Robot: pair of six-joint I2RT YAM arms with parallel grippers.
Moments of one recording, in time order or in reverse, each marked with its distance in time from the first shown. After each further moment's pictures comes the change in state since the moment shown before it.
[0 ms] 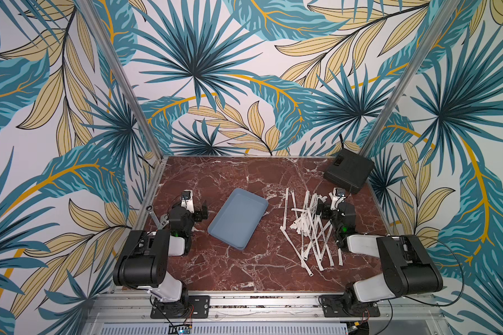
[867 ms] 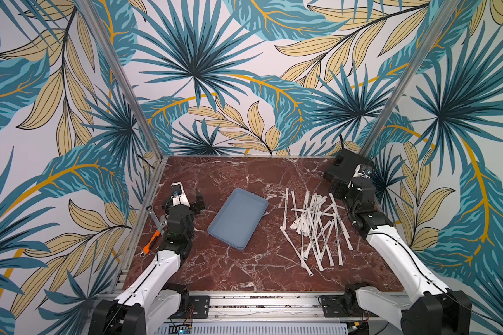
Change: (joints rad) left arm -0.203 -0.612 0.143 -0.650 -0.489 -0.187; right arm 0.036 -0.393 0.474 -0.965 0.139 0.335
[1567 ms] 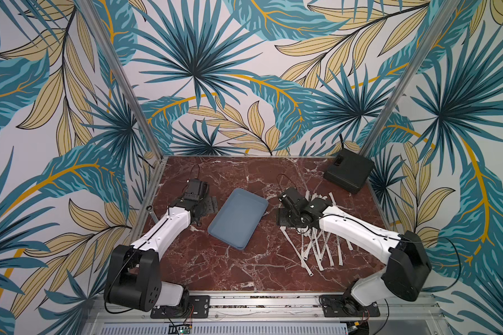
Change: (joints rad) left arm -0.041 0.460 0.459 -0.807 0.340 -0.222; right arm 0.630 0.482 0.325 -0.502 -0.137 0.378
